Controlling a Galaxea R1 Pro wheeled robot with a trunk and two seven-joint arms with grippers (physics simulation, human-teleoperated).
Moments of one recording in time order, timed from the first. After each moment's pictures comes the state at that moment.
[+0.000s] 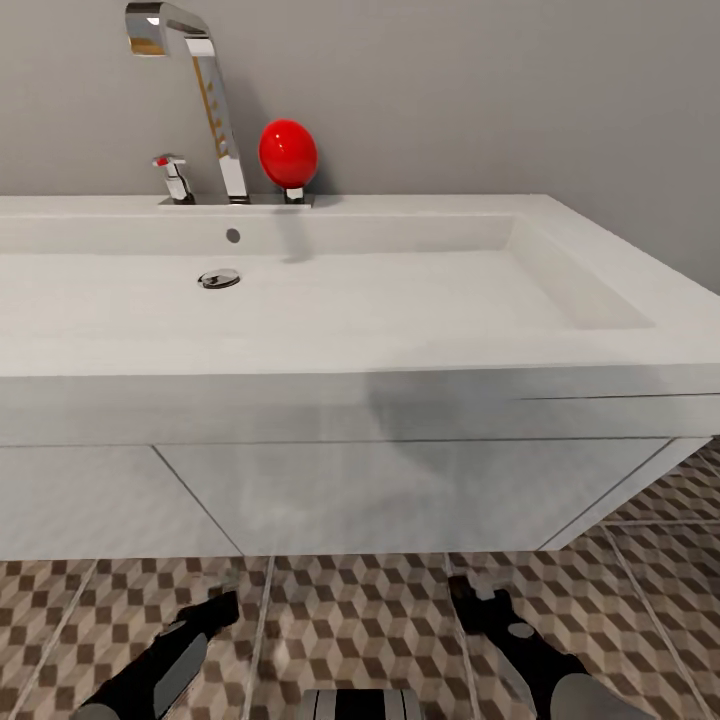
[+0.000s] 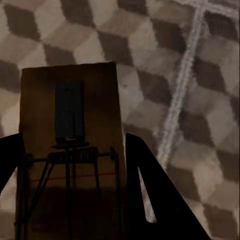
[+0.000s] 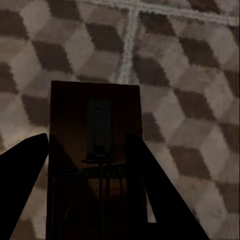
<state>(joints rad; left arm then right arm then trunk) -0.50 0.14 -0.38 -0.50 0.67 0.05 0.18 -0.62 -0.01 -0.11 -0.18 0.26 -0.16 0.05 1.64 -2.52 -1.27</state>
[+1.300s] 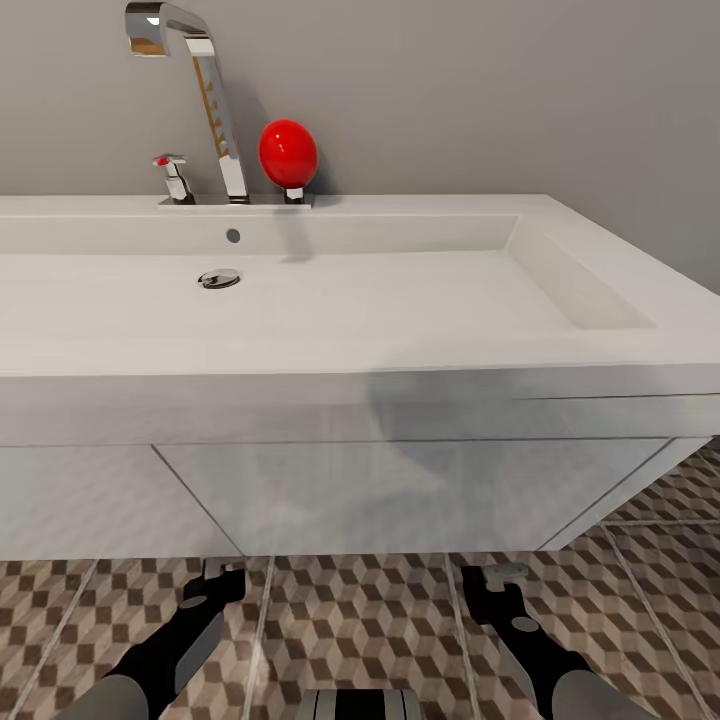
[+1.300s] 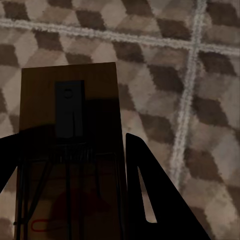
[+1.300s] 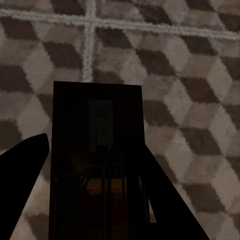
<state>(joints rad) -0.55 0.10 -0.36 -0.51 0.49 0.05 0.29 -0.62 -0.01 -0.17 -0.21 0.25 -0.16 -0.03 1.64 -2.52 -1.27</state>
